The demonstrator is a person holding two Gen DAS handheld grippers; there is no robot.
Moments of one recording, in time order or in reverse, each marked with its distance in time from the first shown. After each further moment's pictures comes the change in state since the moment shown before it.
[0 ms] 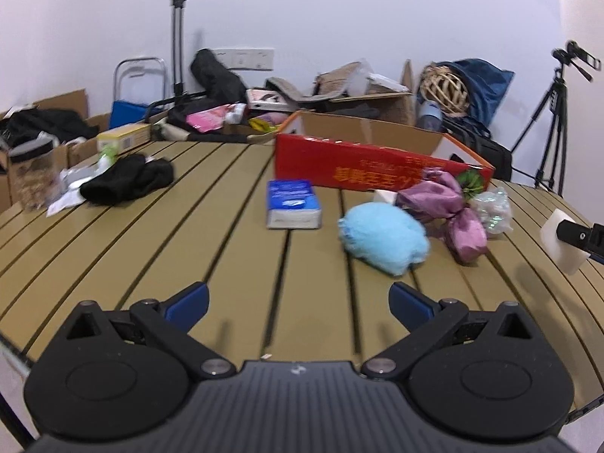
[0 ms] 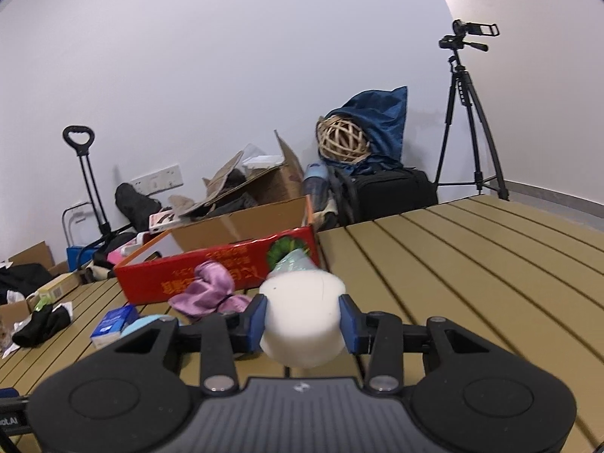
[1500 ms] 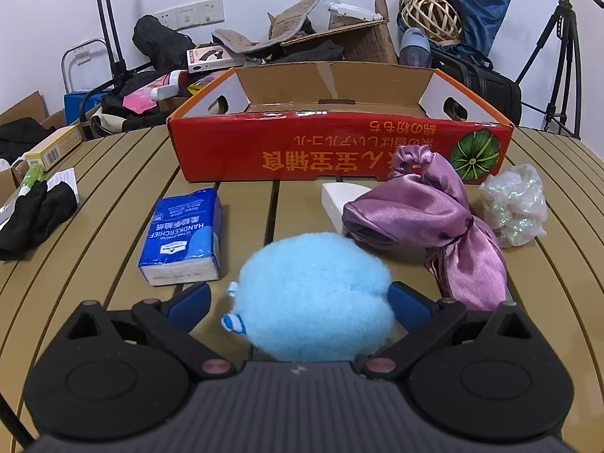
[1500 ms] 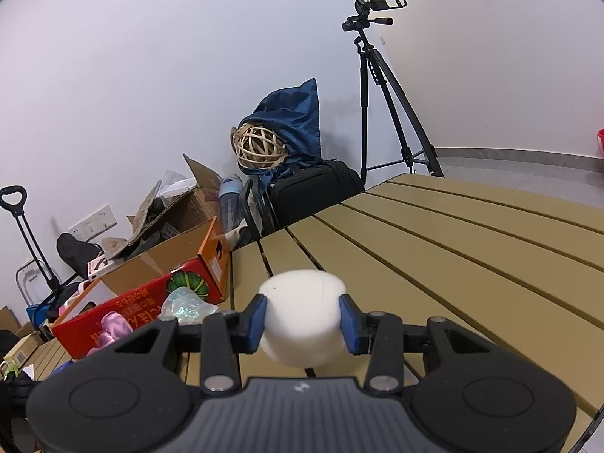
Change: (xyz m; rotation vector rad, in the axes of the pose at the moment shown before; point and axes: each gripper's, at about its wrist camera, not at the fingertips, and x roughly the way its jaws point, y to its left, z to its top) left arm 0.128 -0.080 0.055 0.126 0.205 0.029; right arm 0.015 -0.091 0.009 0.209 -0.007 -0.138
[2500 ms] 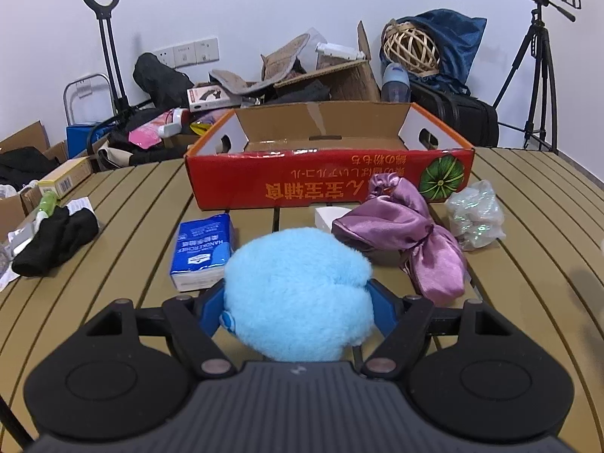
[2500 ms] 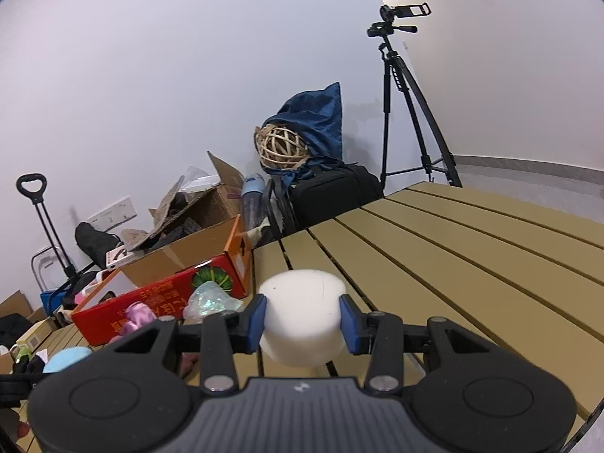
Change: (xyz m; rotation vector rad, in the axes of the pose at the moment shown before) left arm -0.058 0.005 -0.016 0.028 -0.120 -0.027; right arm -0.019 0.011 0.004 -0.054 0.002 0.059
